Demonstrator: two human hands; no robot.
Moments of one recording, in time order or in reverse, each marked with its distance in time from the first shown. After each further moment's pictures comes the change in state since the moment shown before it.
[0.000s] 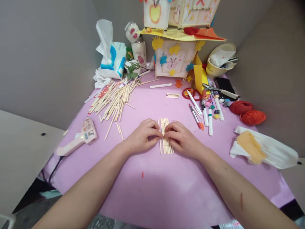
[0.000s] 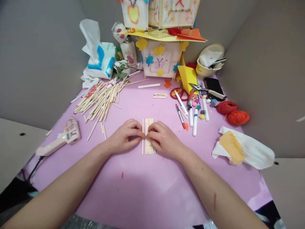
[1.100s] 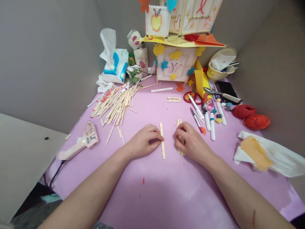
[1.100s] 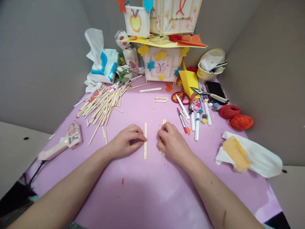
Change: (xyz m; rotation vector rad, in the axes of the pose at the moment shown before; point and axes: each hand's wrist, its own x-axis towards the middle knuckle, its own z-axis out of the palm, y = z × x) left_hand 0.001 -0.004 0.001 -0.077 0.023 0.052; right_hand -0.006 0.002 -0.009 -0.187 0.025 0.283
